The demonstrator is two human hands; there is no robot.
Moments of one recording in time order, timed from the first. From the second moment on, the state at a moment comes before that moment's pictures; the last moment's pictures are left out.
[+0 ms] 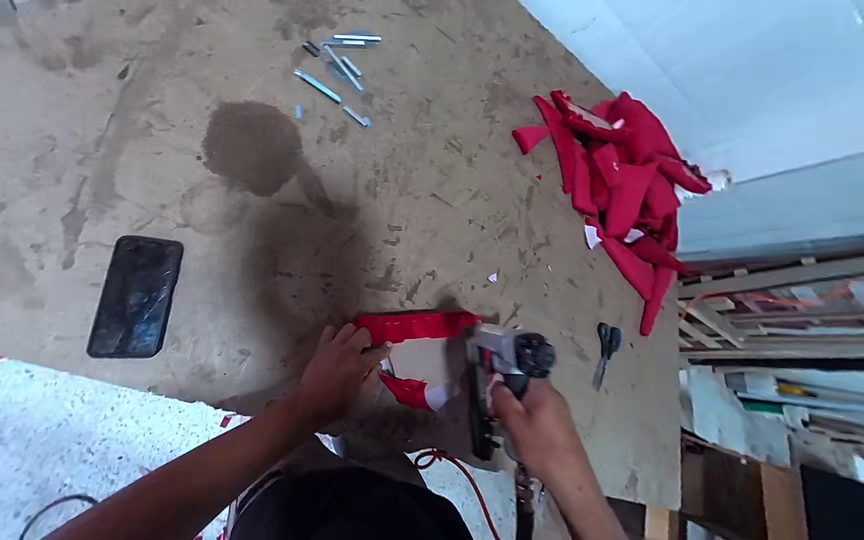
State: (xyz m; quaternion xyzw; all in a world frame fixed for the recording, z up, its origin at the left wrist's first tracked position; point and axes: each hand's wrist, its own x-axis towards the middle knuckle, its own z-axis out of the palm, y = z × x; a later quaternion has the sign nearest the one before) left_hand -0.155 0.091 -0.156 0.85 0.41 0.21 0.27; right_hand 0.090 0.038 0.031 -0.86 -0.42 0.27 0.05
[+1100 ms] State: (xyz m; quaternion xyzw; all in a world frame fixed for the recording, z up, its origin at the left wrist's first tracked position) left_hand 0.102 0.076 -0.018 0.90 0.36 -0.02 0.25; right_hand 0.307 -0.005 -0.035 -0.66 -0.40 0.44 0.47
